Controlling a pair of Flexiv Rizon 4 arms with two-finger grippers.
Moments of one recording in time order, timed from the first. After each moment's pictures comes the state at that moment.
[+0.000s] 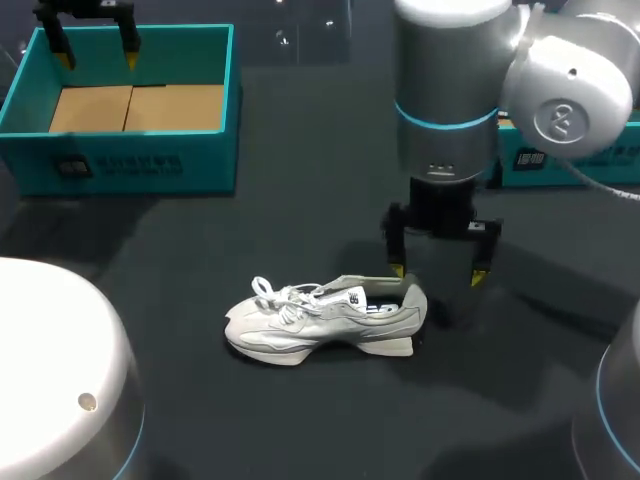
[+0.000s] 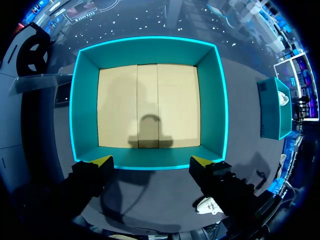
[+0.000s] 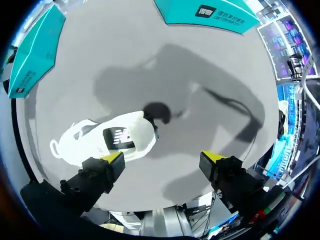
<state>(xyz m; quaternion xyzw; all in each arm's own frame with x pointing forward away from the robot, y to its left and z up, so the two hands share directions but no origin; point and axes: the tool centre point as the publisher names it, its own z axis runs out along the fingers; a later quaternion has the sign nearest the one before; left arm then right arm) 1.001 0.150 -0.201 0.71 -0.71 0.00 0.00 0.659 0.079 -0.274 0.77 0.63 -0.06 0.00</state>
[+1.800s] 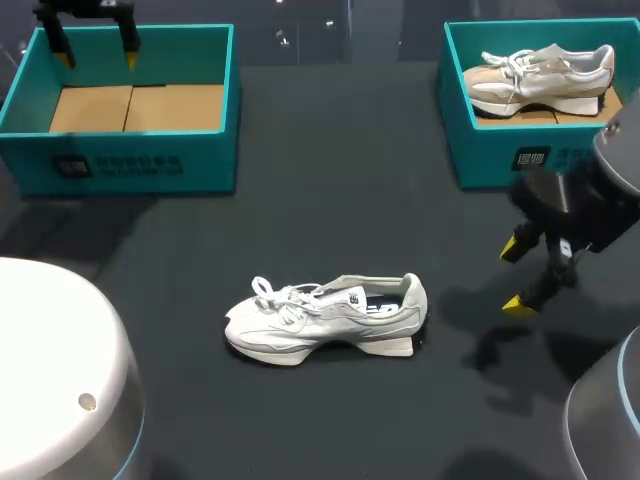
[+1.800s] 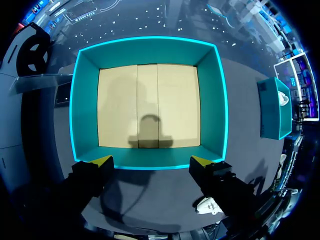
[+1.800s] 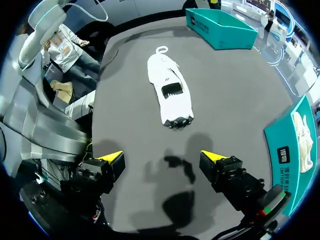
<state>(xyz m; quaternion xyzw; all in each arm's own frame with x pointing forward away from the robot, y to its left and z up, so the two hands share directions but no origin) 1.001 0.150 -0.201 0.71 -0.71 0.00 0.00 0.631 -0.014 -0.256 0.11 0.97 0.21 -0.06</state>
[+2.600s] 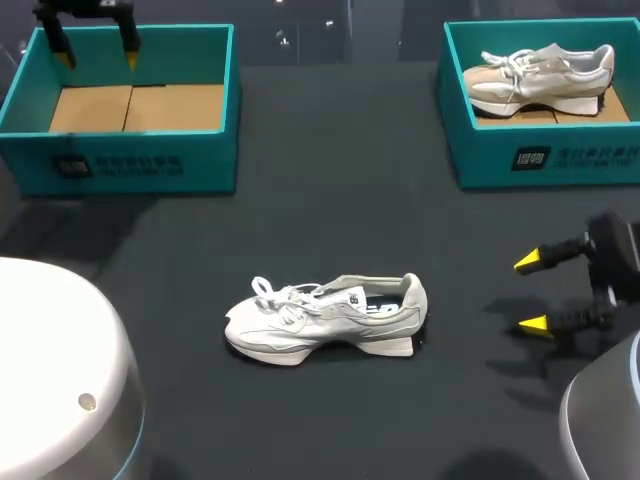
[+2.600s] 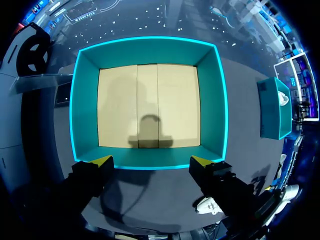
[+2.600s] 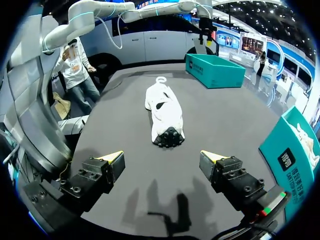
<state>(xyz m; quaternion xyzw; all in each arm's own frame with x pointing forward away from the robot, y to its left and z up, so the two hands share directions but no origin) 1.001 0.150 -0.201 0.71 -0.71 0.00 0.00 0.638 -0.037 -0.301 0.08 0.89 0.44 0.02</state>
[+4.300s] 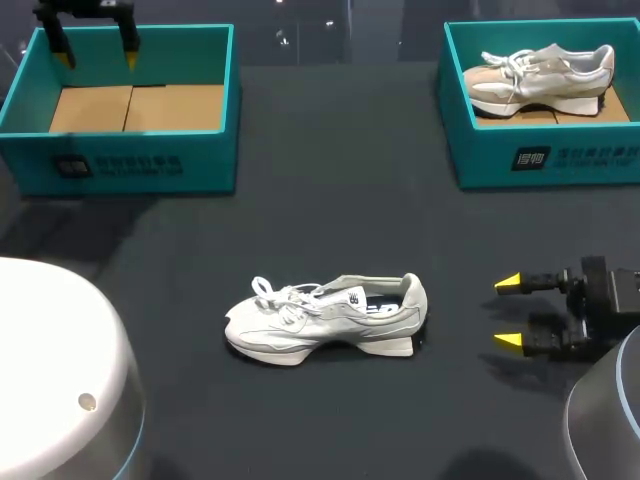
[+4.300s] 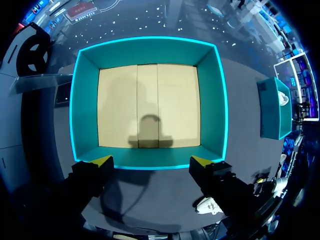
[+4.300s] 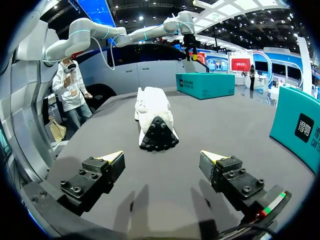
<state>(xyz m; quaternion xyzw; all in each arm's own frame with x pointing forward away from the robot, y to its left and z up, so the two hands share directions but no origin) 1.001 0.150 -0.201 0.71 -0.71 0.00 0.00 0.658 -0.022 -0.376 0.12 0.82 0.56 0.03</state>
